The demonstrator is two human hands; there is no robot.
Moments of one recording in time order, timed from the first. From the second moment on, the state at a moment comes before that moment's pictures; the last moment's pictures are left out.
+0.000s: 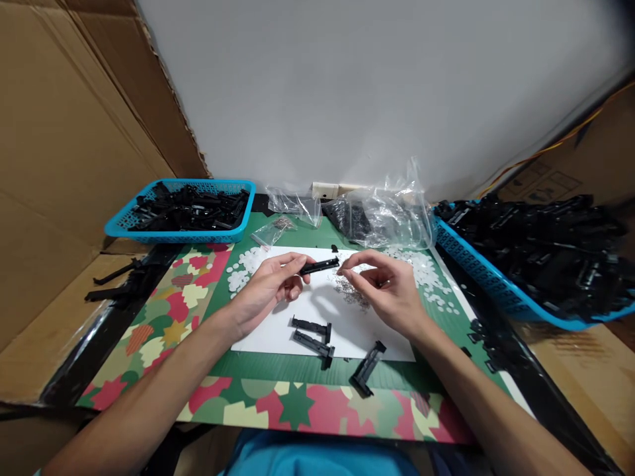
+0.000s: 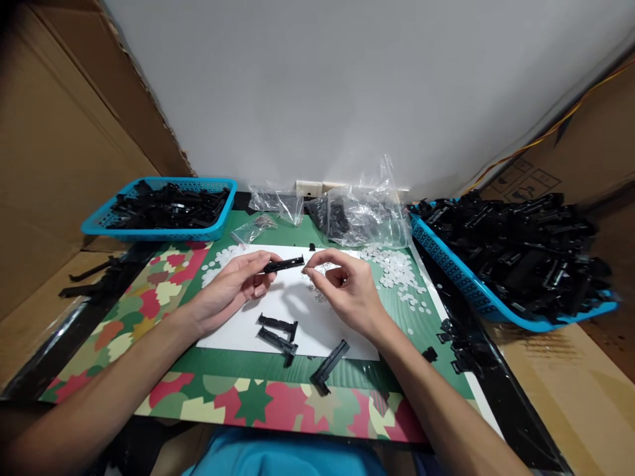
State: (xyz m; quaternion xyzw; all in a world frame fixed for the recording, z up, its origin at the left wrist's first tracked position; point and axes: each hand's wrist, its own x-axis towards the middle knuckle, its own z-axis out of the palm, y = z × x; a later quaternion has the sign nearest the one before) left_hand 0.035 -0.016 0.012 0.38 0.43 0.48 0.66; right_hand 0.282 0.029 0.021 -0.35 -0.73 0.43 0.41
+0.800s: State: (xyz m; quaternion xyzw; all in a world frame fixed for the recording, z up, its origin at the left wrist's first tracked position) left_hand 0.047 -0.023 0.009 0.45 0.40 0.49 0.63; right_hand 0.264 0.005 0.020 -0.30 -0.78 0.22 0.49
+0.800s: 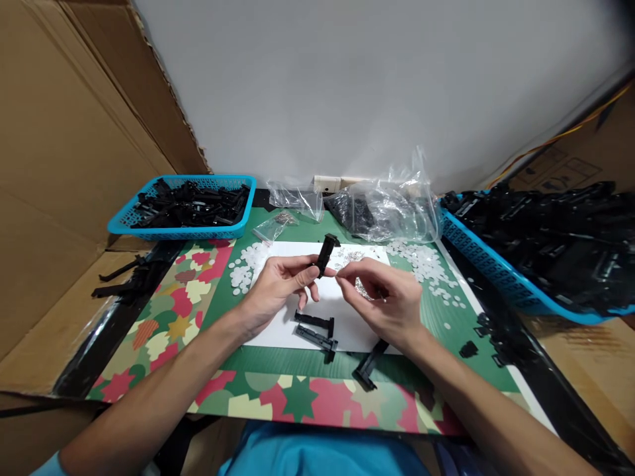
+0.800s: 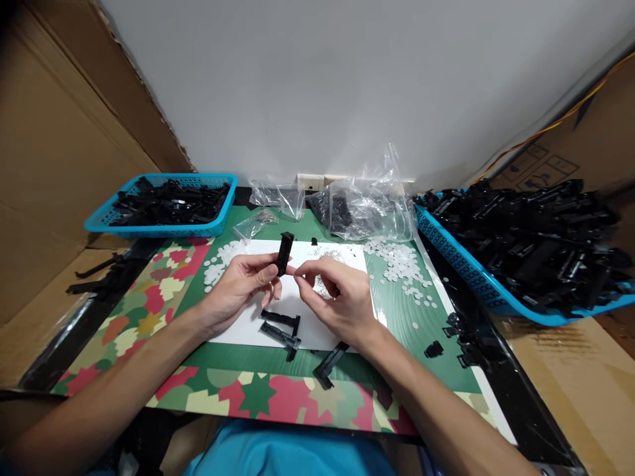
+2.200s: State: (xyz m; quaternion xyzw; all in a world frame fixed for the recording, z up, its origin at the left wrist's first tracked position) left_hand 0.052 -0.030 0.006 0.41 0.40 0.46 0.67; right_hand 0.260 0.008 0.018 -0.26 -0.81 0.23 0.48
